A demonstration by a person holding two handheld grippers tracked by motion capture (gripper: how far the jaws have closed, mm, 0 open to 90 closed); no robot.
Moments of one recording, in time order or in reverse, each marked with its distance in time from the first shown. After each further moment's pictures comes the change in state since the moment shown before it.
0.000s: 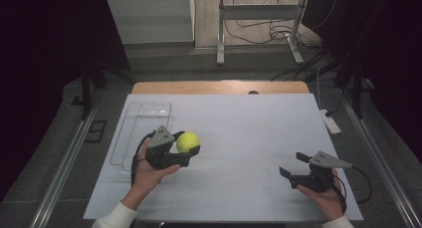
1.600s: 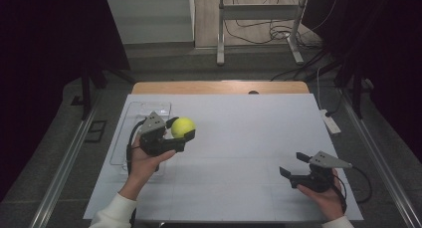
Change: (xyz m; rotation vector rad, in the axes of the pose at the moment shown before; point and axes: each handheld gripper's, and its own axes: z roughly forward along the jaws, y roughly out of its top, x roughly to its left) left arm 0.020 0.026 -0.009 -0.083 0.033 -0.039; right arm 0.000 0.000 0.000 -0.001 -0.001 -0.003
